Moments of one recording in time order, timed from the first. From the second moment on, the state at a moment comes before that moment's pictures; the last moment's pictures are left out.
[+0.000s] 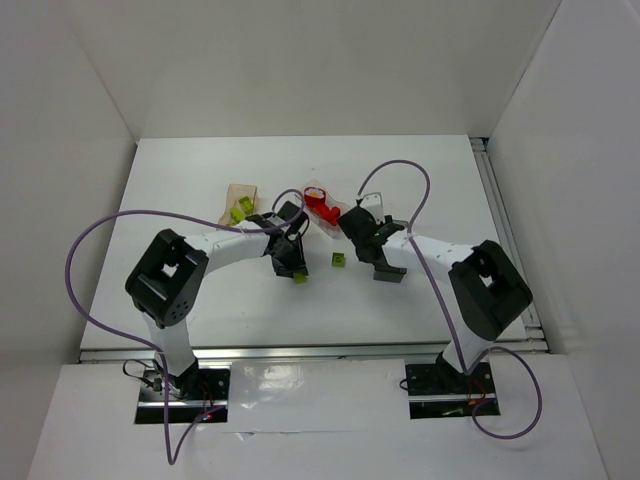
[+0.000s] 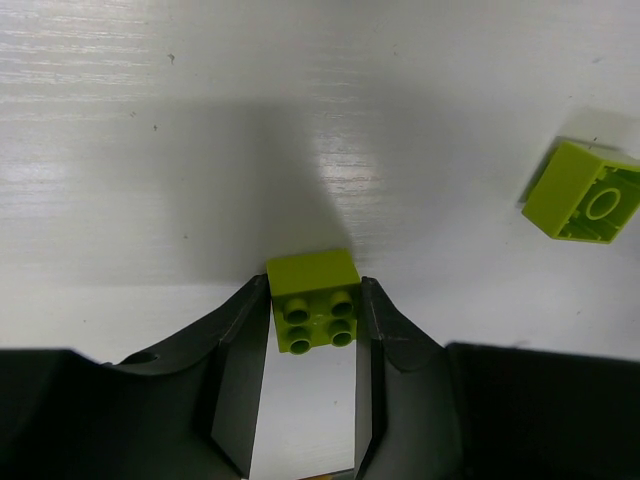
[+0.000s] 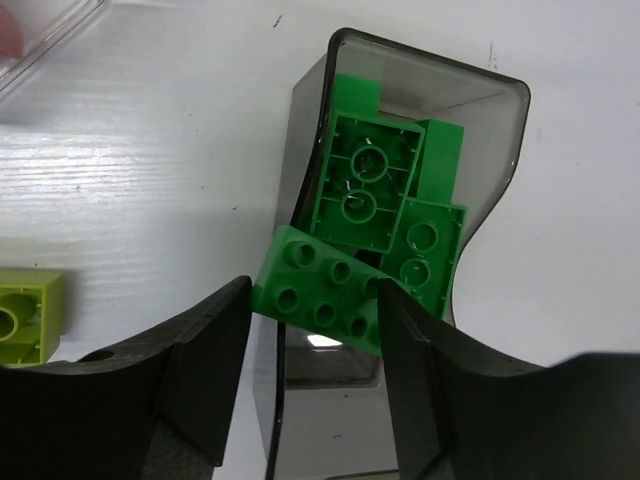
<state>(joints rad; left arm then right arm) -0.62 1.82 1.16 -0.53 0.00 -0.82 0.66 1.64 0.99 -0.40 0.65 0.39</state>
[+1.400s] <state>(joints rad) -0.71 1.94 1.34 -0.64 -0.13 -0.83 0.55 1.29 0.98 -0.42 0.61 0.45</state>
